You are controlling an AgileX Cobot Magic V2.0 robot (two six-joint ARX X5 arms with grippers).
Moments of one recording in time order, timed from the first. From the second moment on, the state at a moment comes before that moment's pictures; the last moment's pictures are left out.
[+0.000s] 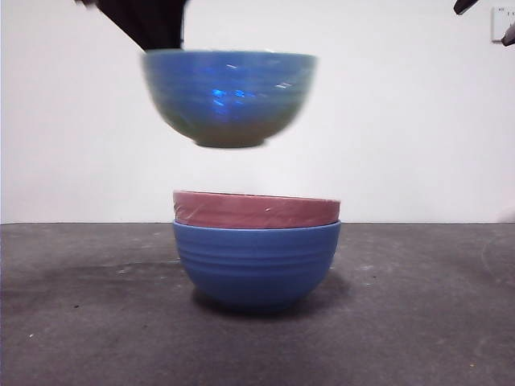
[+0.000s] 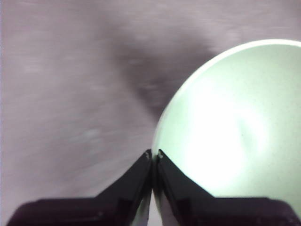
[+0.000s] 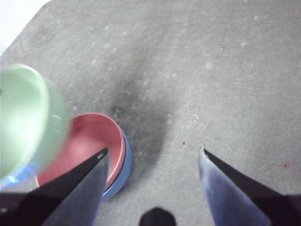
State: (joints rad) left arm -0.63 1.53 1.60 -1.06 -0.14 -0.06; right arm 0.18 0.87 0.94 -0.65 -0.31 0.12
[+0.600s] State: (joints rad) left arm -0.35 1.24 1.32 -1.11 -0.26 -0.06; right arm 0.18 0.87 0.94 -0.65 -0.31 0.12
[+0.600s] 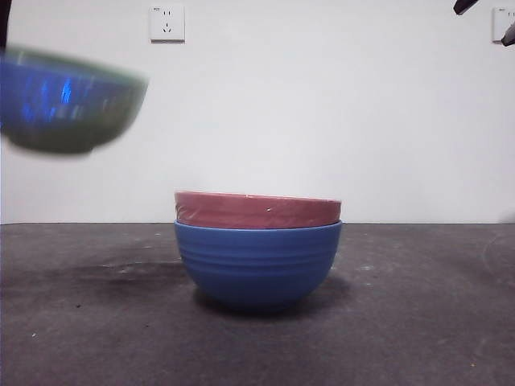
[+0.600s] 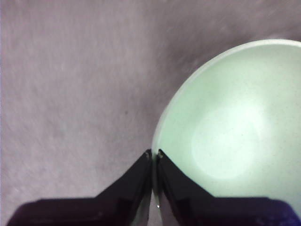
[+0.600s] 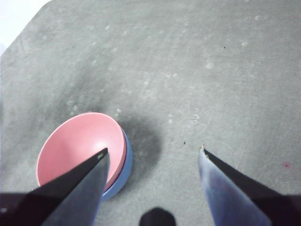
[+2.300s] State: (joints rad) left arm -0.25 0.89 0.99 -0.72 -0.02 -0.10; right arm 0.63 1.46 1.26 -0.81 -0.05 0.06
